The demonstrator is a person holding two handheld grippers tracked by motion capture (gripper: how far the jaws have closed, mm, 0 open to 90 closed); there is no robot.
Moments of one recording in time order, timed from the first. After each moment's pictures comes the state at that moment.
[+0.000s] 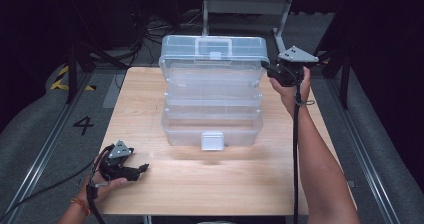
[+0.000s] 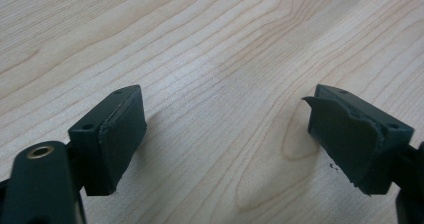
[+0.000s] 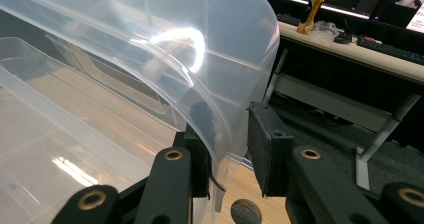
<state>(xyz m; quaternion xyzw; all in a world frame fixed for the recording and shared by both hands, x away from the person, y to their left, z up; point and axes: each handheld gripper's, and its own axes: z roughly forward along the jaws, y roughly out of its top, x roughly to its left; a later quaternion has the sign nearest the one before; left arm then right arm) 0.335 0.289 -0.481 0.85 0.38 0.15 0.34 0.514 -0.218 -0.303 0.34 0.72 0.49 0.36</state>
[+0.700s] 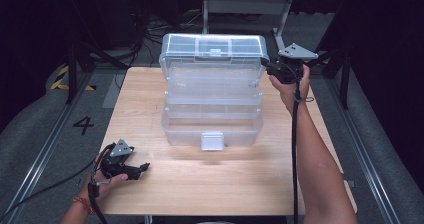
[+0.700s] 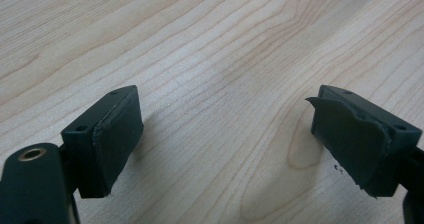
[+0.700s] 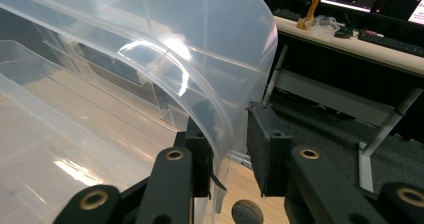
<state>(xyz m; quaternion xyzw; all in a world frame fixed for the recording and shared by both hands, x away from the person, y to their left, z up) 0.341 0.289 -0.481 0.85 0.37 0.15 0.33 0.522 -0.218 -0.299 0.35 0.72 0.49 0.35</state>
